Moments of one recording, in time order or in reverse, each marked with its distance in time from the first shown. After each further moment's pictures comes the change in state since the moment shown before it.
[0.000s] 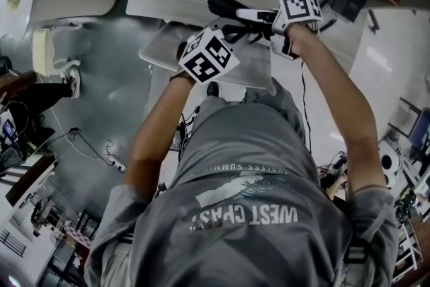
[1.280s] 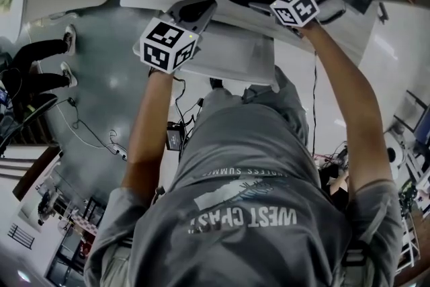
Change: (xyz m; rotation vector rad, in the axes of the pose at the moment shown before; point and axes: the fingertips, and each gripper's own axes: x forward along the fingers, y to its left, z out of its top) left arm -0.036 0.087 -0.039 -0.358 -0.185 0.183; right arm 0.012 -0.122 0.012 -0.845 0.162 -0.356
